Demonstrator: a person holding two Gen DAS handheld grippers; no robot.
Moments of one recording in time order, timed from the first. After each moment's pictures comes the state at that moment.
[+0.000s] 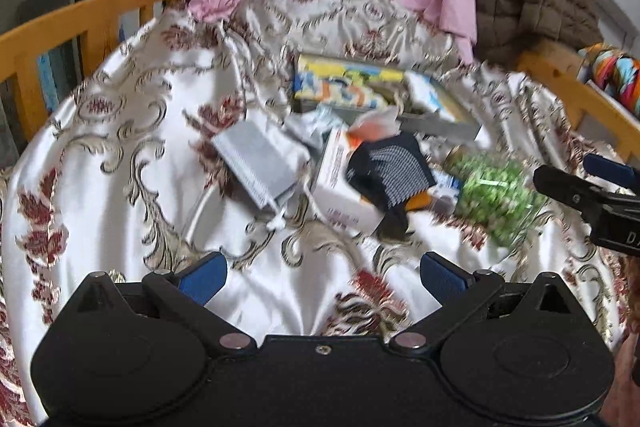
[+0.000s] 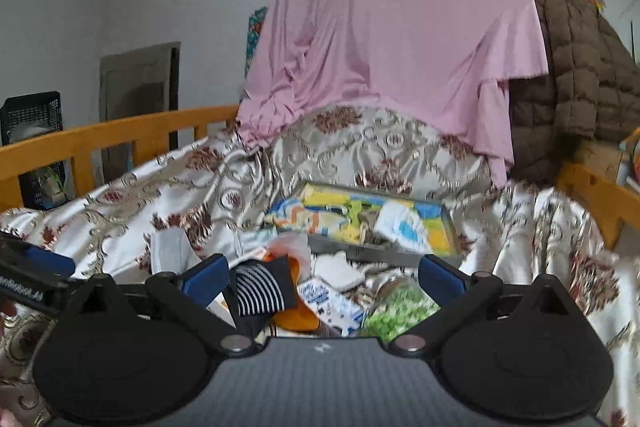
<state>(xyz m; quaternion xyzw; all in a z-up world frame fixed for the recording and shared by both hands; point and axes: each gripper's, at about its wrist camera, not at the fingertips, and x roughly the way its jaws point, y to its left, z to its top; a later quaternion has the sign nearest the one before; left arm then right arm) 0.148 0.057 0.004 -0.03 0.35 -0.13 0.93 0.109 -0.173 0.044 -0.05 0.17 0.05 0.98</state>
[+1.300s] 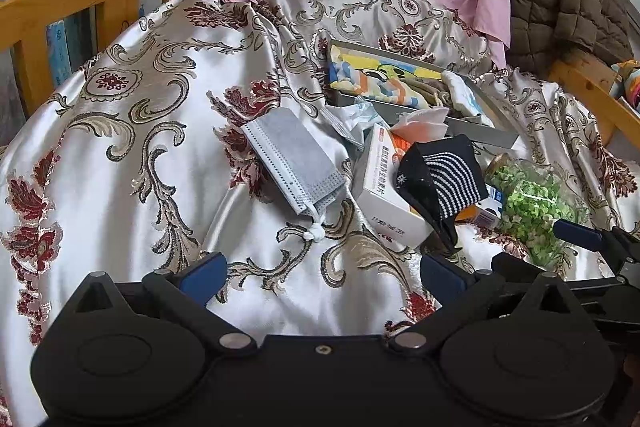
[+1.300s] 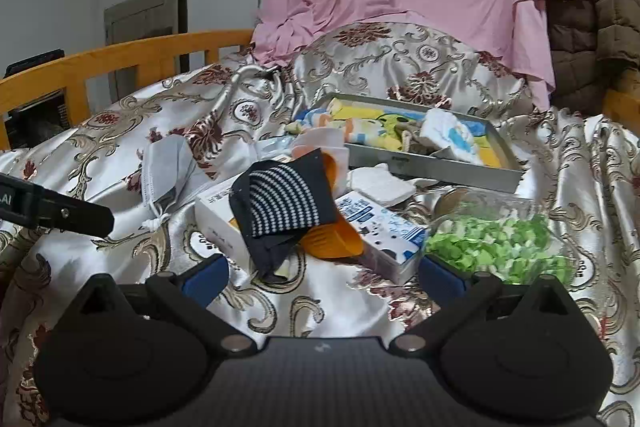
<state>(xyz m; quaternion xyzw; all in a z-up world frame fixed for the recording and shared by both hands) 0.186 0.076 -0.020 -0.06 0.36 -0.10 0.93 0.164 -0.151 -0.032 -0.05 0.26 0.09 0.96</state>
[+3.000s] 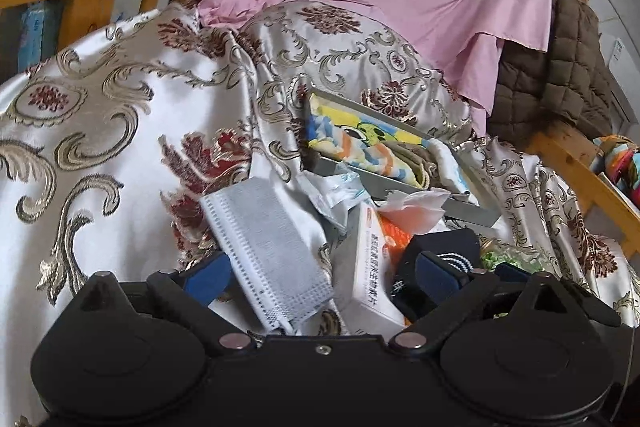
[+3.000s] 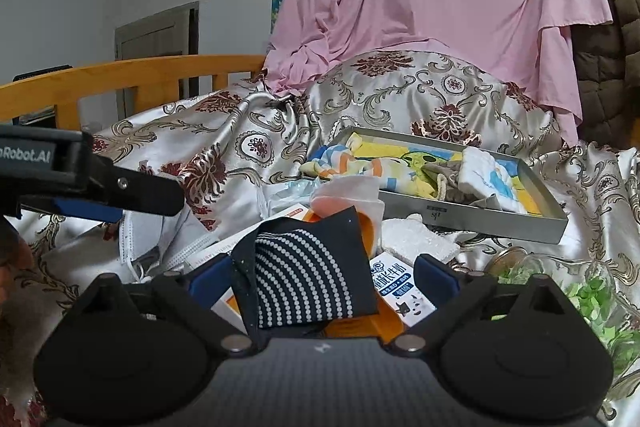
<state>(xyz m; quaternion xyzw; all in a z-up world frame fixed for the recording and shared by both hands) 0.264 0.084 -0.042 -0.15 0.29 -0.15 0.94 0.229 -0.121 -0.047 -0.05 0.20 0.10 0.97</state>
